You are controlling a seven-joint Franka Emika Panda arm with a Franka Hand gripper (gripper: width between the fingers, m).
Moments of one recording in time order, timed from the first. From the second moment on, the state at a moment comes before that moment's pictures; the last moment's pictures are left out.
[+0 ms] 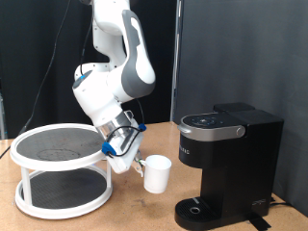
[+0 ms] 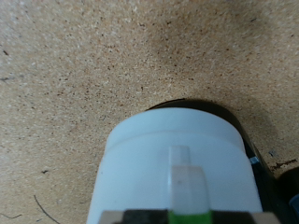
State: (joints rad) arm -0.14 0.01 -0.04 -2.56 1.00 2.50 1.93
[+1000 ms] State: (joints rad) arm -0.07 0.17 0.15 -2.51 1.41 2.68 1.70
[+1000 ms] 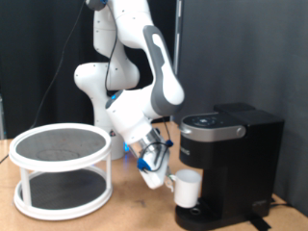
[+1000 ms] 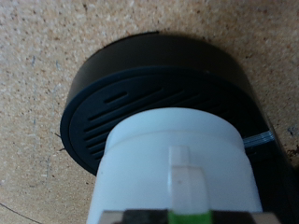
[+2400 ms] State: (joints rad) arm -0.08 0.22 0.18 -2.47 1.50 2.73 1.64
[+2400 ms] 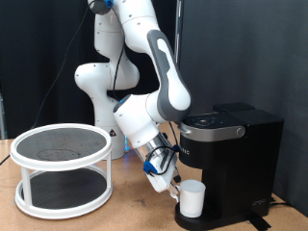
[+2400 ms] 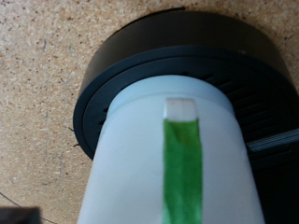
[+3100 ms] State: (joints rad) arm -0.16 0.10 0.11 -2.60 1.36 2.55 1.64
